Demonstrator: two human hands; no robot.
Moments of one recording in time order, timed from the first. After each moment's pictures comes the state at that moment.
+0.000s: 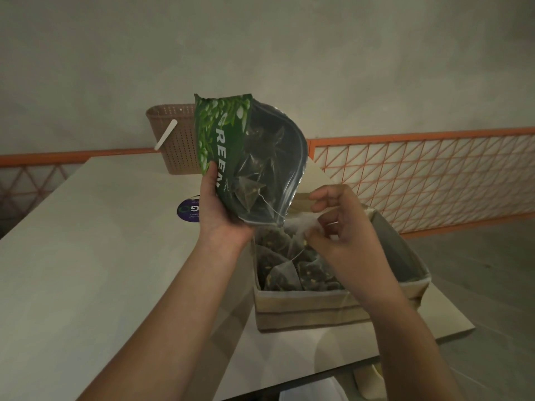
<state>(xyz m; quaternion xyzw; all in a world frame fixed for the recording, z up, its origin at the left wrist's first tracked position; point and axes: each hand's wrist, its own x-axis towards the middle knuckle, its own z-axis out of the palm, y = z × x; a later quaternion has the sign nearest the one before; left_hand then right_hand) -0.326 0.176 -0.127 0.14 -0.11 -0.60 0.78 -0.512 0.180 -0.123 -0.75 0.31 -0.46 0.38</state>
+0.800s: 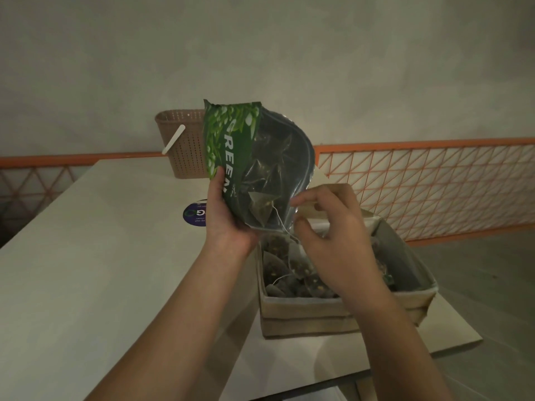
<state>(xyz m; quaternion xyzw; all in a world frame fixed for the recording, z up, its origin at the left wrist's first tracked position) -0.330 0.185 -0.118 0.17 -0.11 -0.60 0.77 -0.486 0.184 -0.116 -0.78 0.34 -0.48 0.21</state>
